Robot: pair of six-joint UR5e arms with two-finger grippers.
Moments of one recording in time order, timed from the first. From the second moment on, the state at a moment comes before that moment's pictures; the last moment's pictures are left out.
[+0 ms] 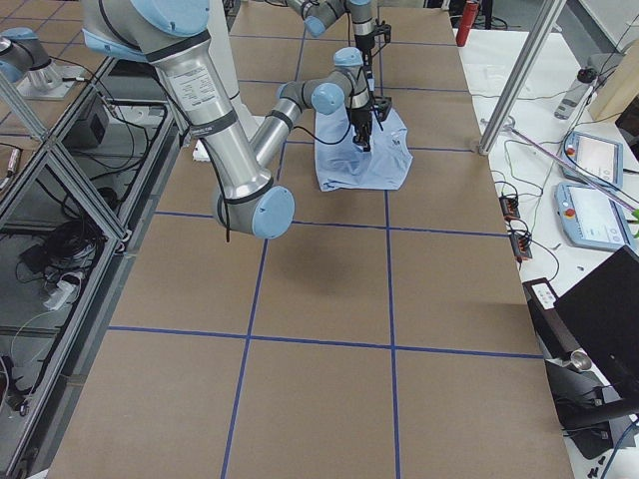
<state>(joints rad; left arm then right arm) -0.75 -2.07 -1.73 -1.73 -1.89 -1.04 0.66 -0.99 1.80 -1.65 1.72 1.40</state>
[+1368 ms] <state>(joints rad) -0.76 -2.10 -1.50 -1.99 -1.88 -0.98 0.68 -0.97 1.56 -1.48 1.69 1.32</state>
